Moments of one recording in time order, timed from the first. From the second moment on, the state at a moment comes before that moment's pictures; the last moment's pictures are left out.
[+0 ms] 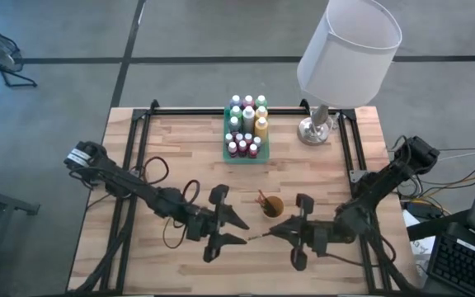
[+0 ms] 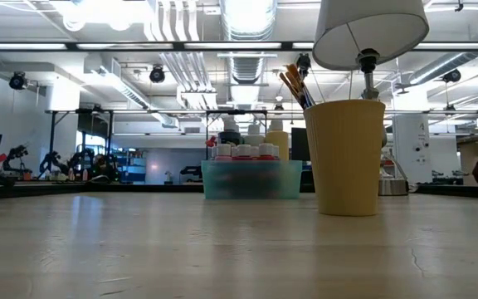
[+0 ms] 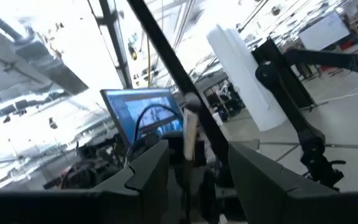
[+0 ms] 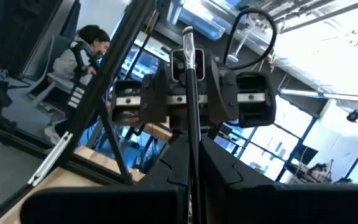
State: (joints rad) left arm -0.45 1.55 1.03 0.94 -0.06 0.57; right arm 0.72 1.49 0.82 0.99 0.68 -0.65
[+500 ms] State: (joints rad) left arm -0.44 1.56 1.10 0.94 -0.01 0.59; right arm 0.70 1.49 0.83 0.99 0.65 -0.69
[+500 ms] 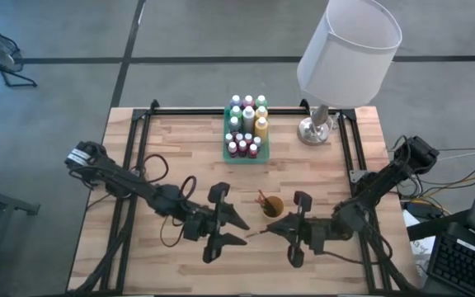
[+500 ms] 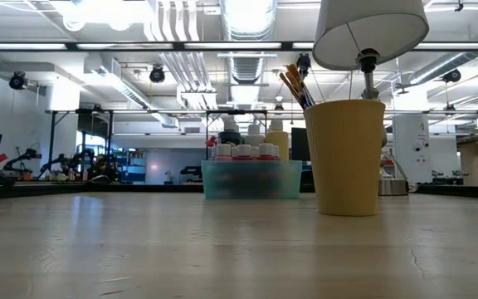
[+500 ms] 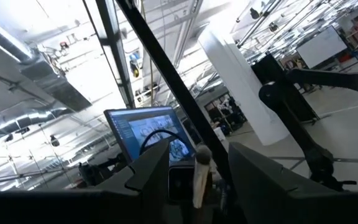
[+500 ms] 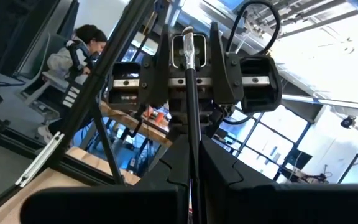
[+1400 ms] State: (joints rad) left arm -0.41 1.58 1.13 0.92 0.04 0.55; right arm 0.64 1.49 0.83 0.99 0.60 -0.68
